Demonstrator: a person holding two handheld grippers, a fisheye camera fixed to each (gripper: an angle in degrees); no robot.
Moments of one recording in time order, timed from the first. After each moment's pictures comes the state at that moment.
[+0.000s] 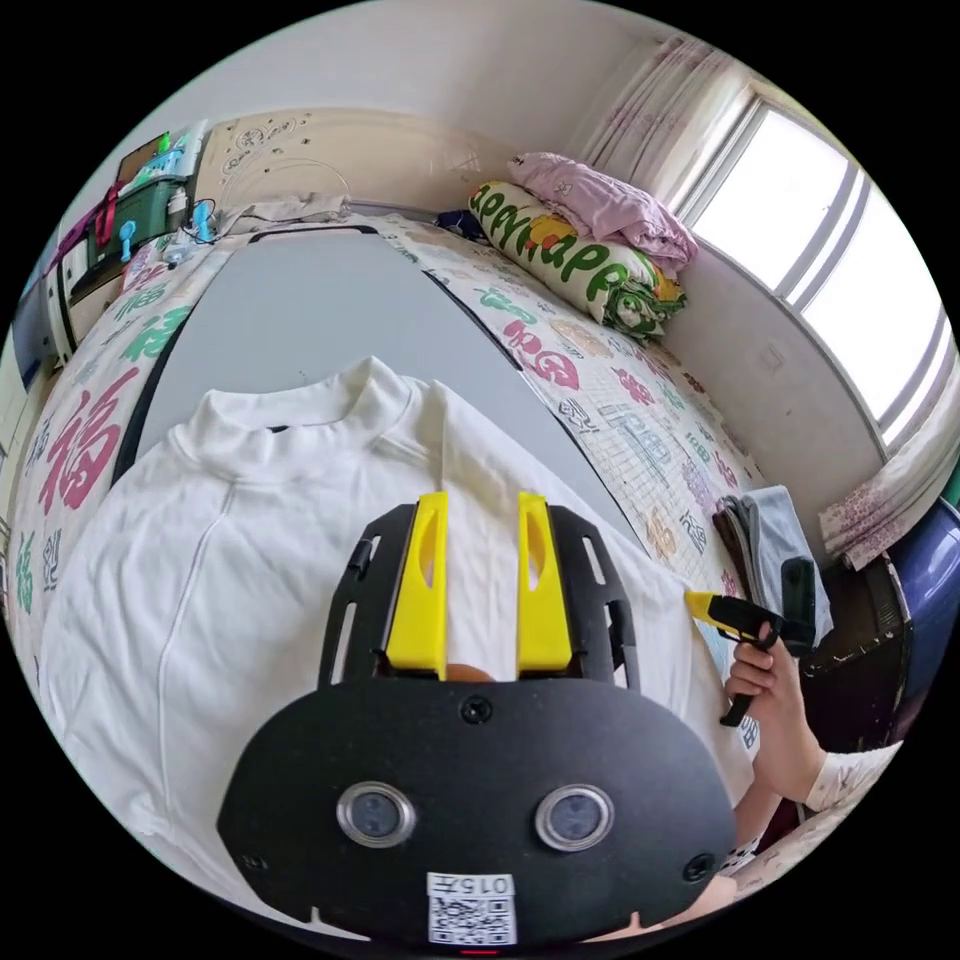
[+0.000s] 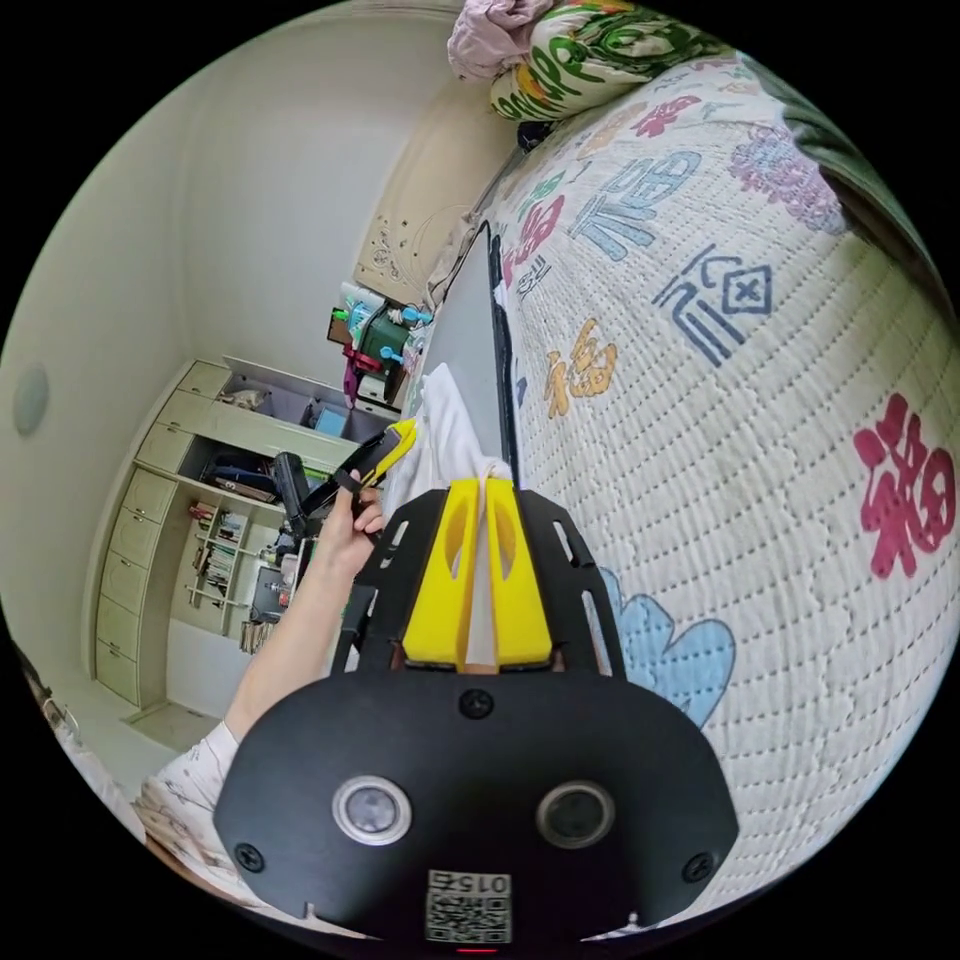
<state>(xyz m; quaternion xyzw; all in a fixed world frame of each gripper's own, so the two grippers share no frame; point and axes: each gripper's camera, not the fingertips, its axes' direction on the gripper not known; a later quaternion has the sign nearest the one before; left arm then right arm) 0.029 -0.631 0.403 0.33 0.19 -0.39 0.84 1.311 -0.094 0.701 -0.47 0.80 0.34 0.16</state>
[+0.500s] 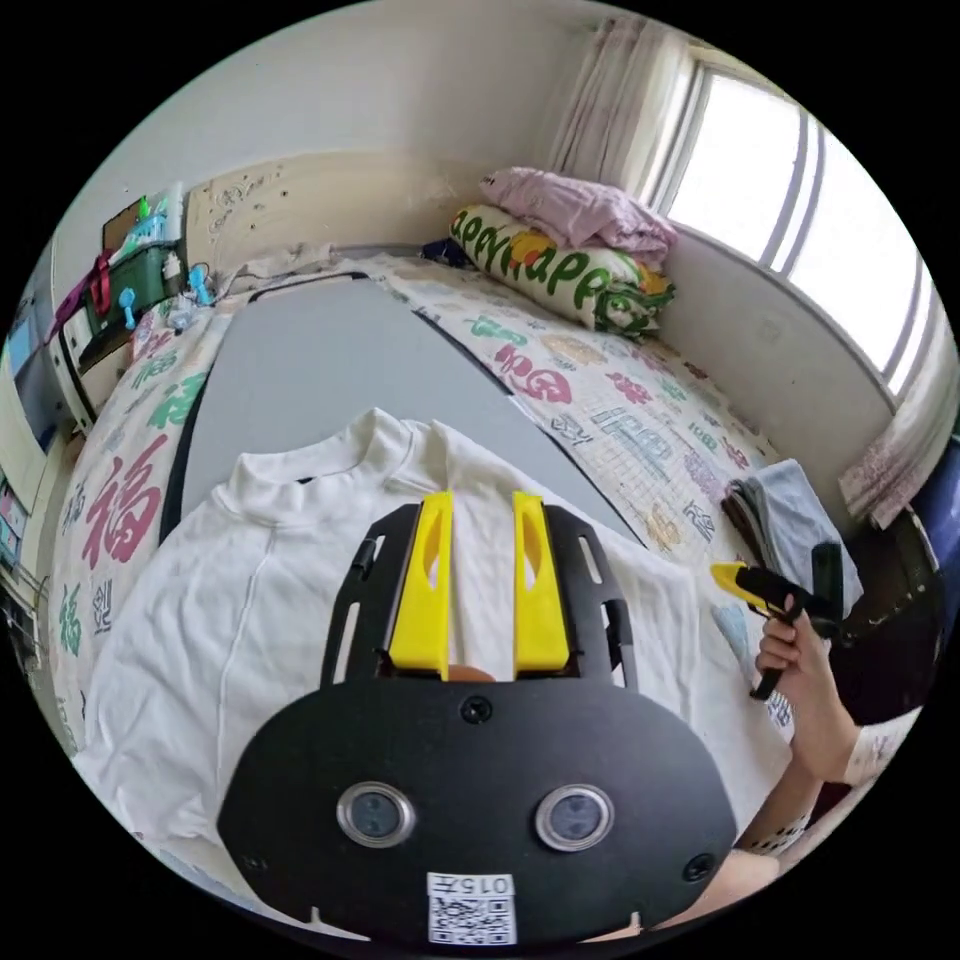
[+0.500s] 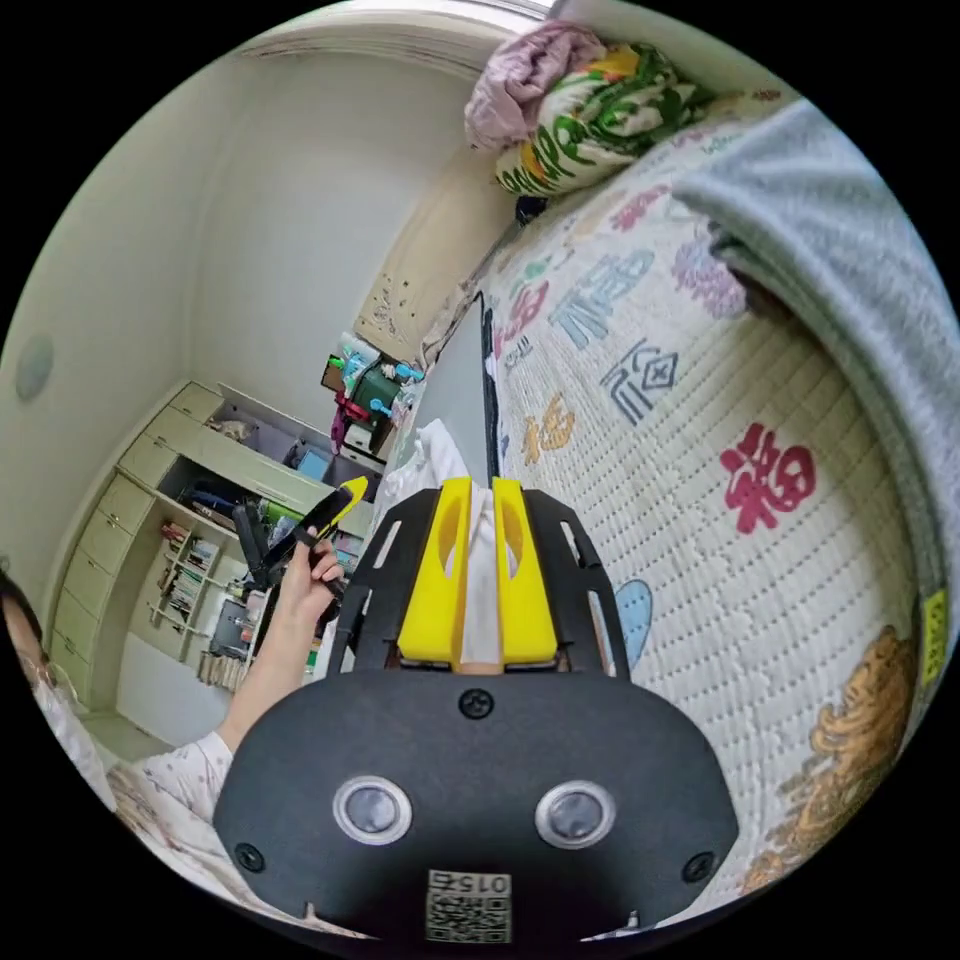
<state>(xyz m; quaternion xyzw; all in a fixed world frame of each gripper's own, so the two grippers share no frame) 0.073 -0.575 0.301 0.39 0.11 -0.32 0.86 1.130 -0.262 0.710 -0.50 0.82 0.22 0.20</state>
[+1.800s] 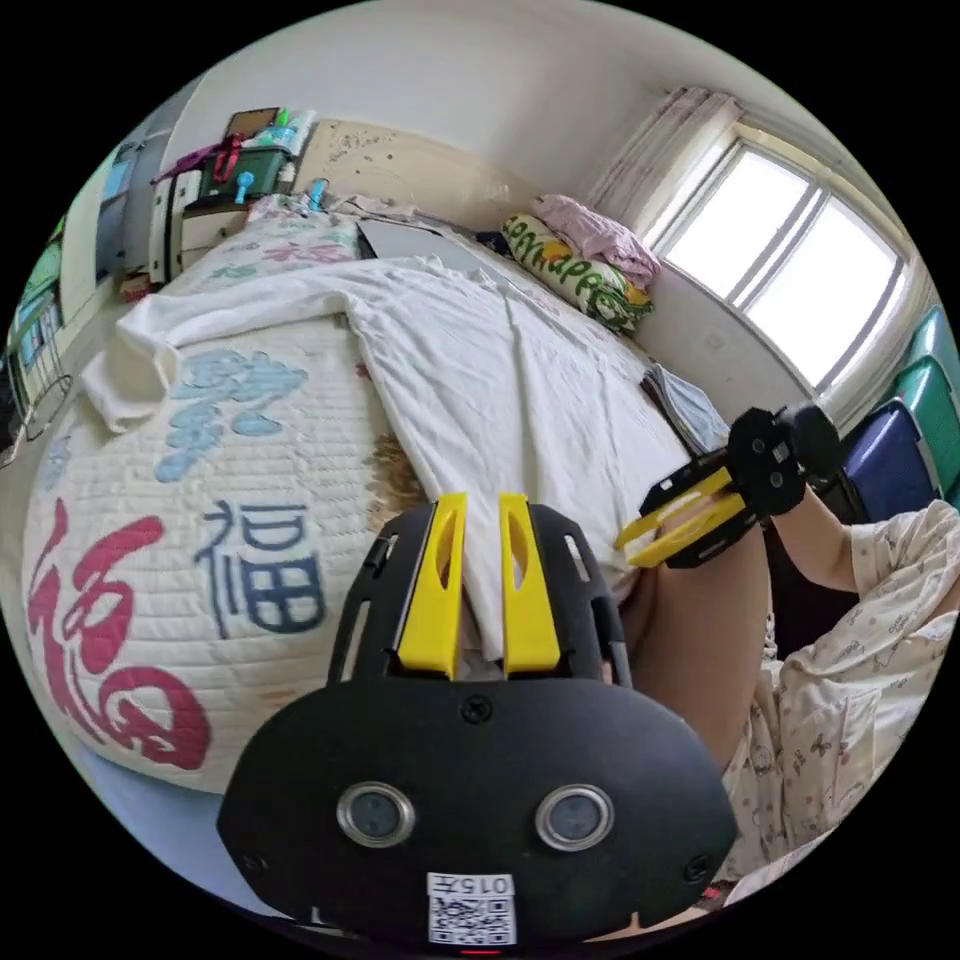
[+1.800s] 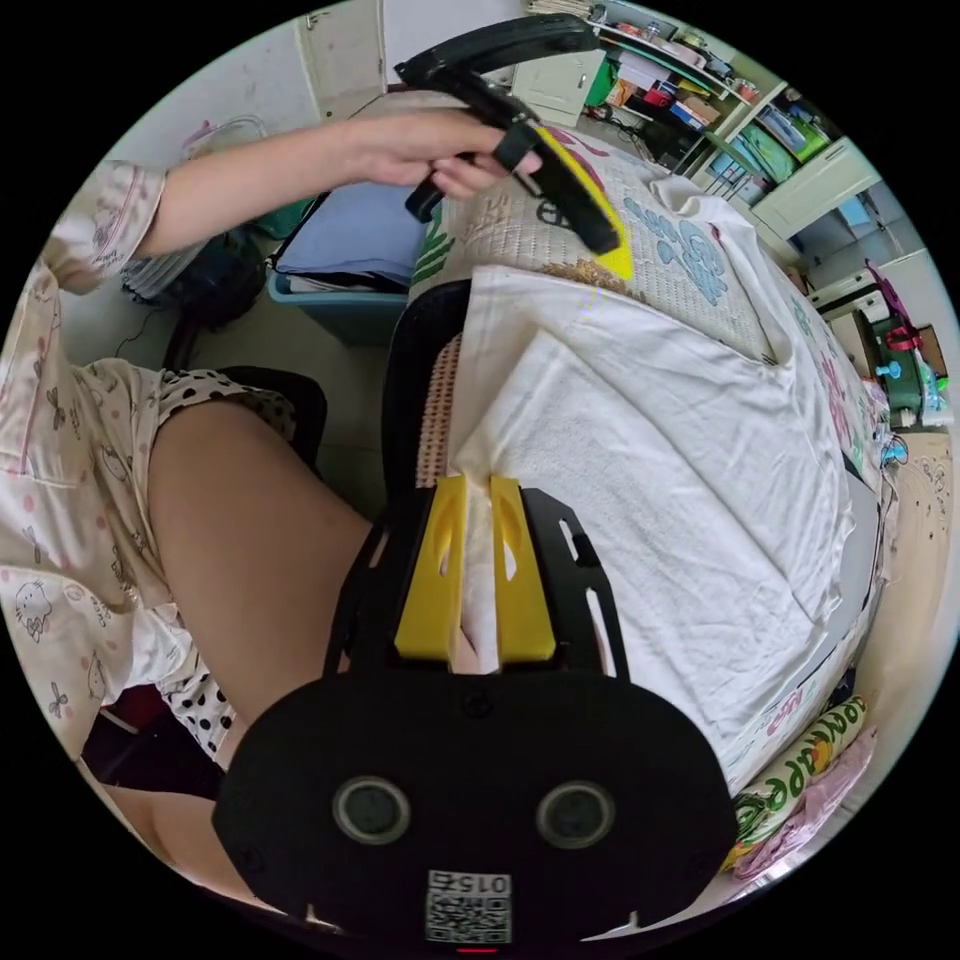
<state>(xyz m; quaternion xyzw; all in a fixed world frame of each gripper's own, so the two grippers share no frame) 0.262 -0.015 0.256 0.36 0.14 -0.47 0.79 0.197 -0.186 0.761 -0.93 -0.08 0.35 -0.03</state>
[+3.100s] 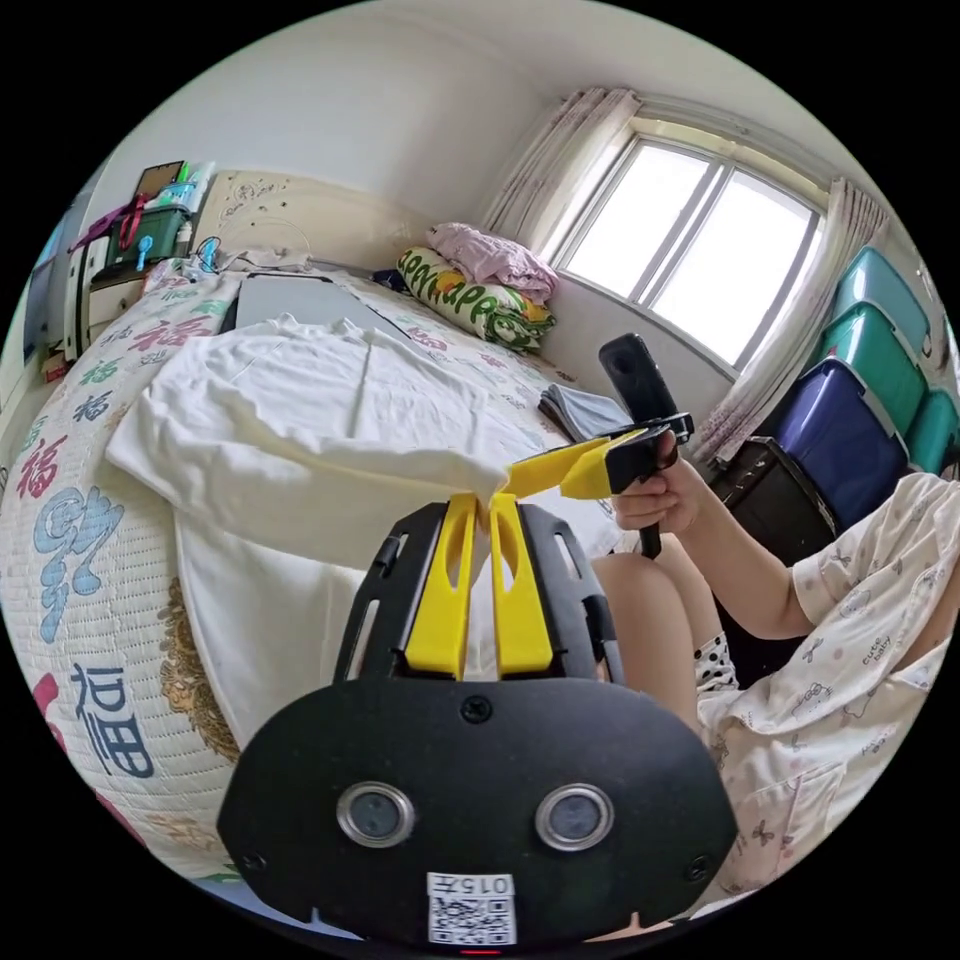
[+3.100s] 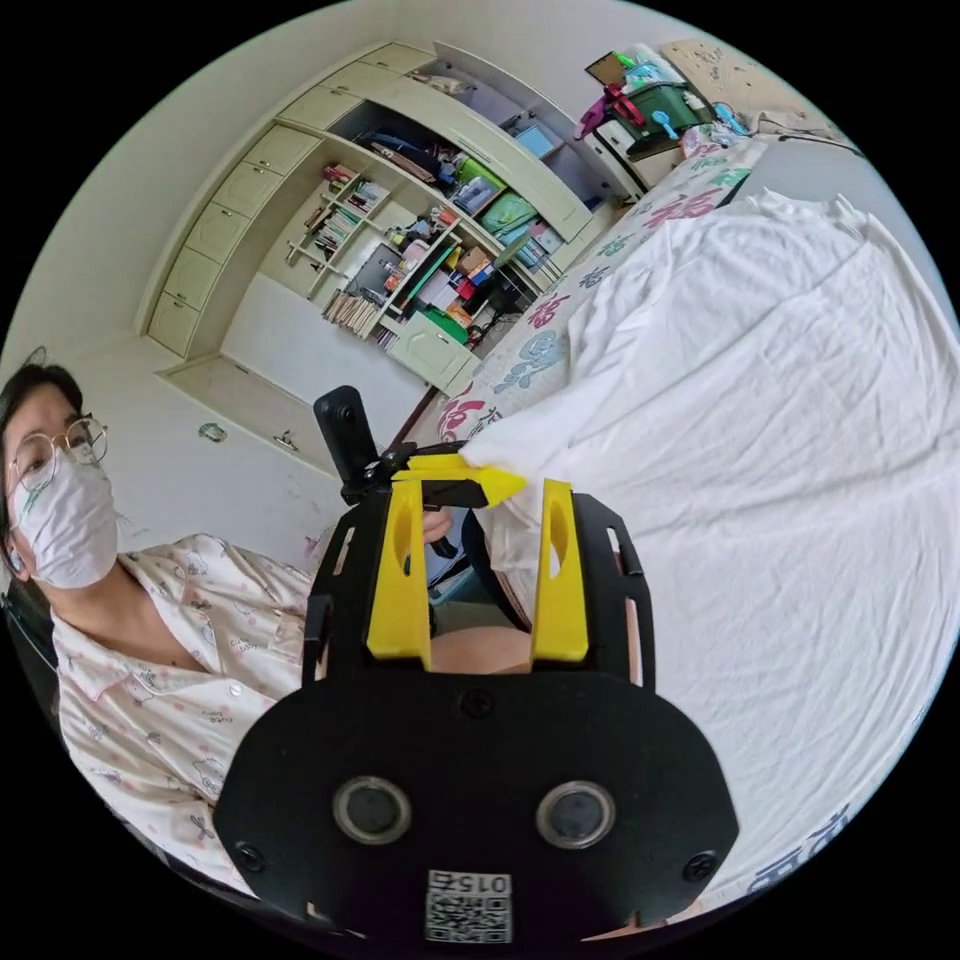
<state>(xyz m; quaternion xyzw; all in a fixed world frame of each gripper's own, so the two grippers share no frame) 0.245 -0.251 0.115 0.45 0.21 -0.34 0.80 0.683 -0.139 0.881 -0.67 0.41 0.59 0.17</state>
